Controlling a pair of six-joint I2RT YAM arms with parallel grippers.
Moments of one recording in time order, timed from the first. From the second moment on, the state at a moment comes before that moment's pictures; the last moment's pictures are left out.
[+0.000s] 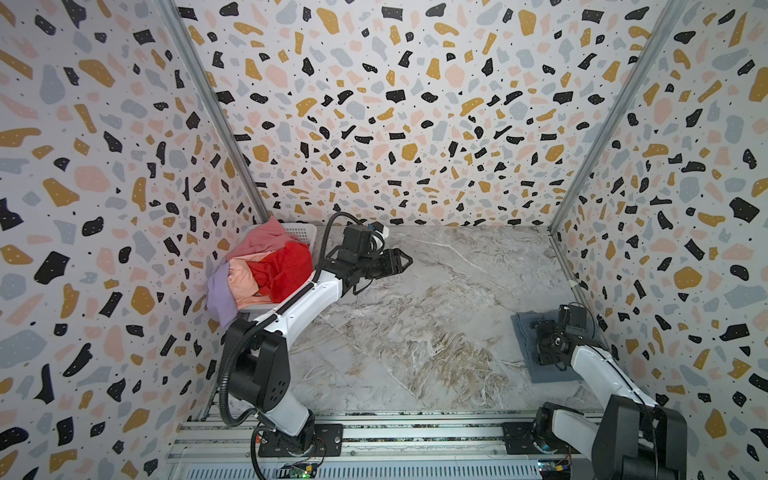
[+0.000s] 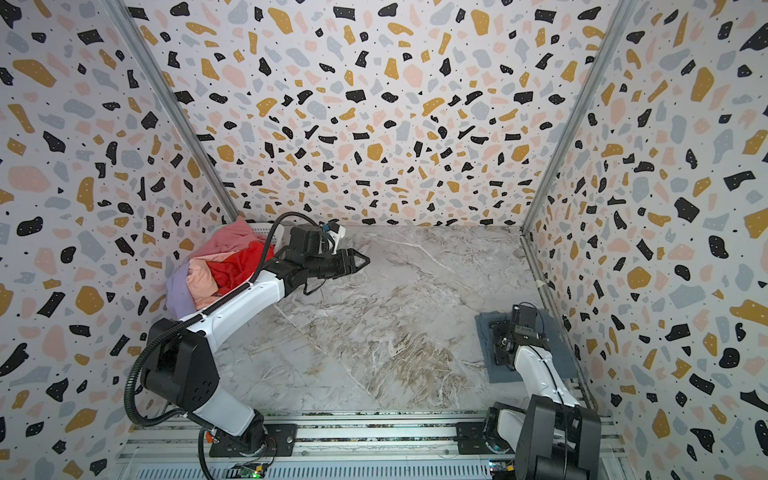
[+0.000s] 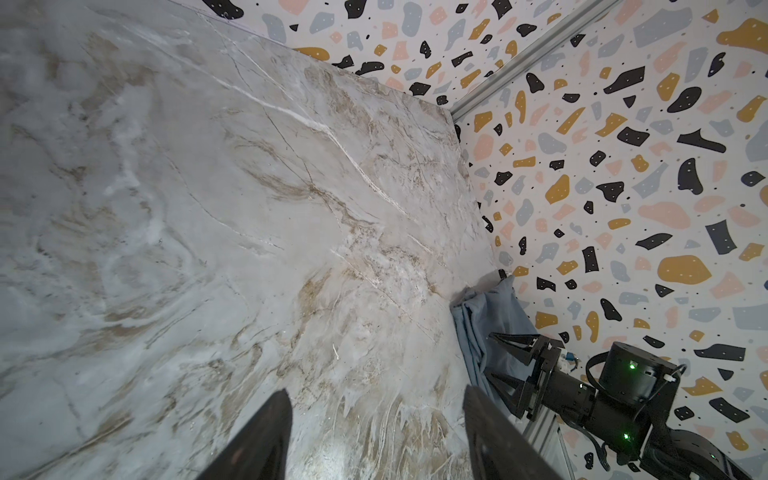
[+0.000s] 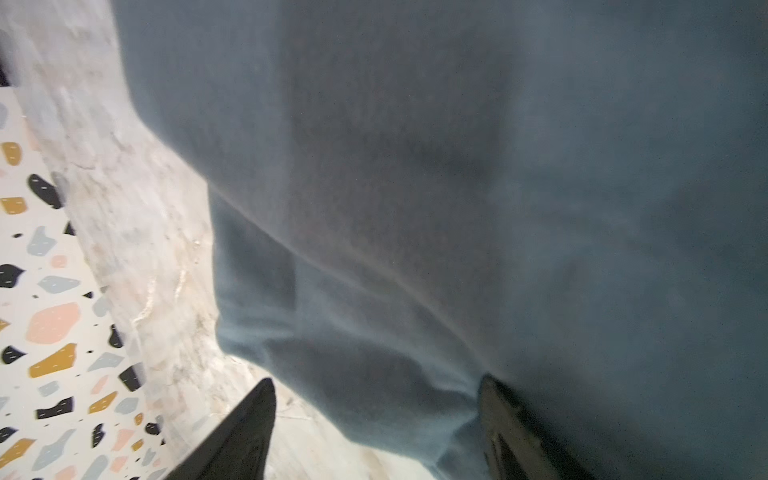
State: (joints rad) left arm -0.41 1.59 1.27 -0.28 0.47 -0.56; right arm -0.22 1.17 0.47 -0.30 -0.16 1.29
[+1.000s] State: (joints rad) left arm -0.41 1.56 1.26 -0.27 0.43 -0.56; right arm -0.46 1.34 0.62 -0.32 -0.11 0.96
